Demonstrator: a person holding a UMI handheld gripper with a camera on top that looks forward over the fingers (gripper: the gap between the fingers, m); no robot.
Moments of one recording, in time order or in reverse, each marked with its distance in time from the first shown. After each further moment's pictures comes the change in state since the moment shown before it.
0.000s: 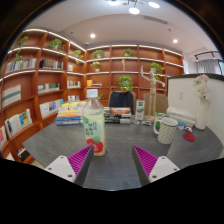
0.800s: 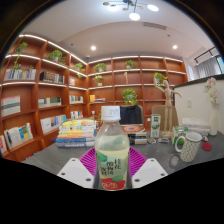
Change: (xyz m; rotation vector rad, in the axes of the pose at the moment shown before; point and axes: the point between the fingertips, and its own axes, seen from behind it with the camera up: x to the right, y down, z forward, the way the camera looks) arm -0.109 -0.027 0.121 0.184 -0.021 0.059
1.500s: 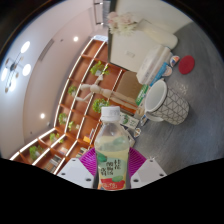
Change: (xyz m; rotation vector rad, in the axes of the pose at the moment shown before) arm 0.142 -0.036 0.027 0.103 0.074 1.126
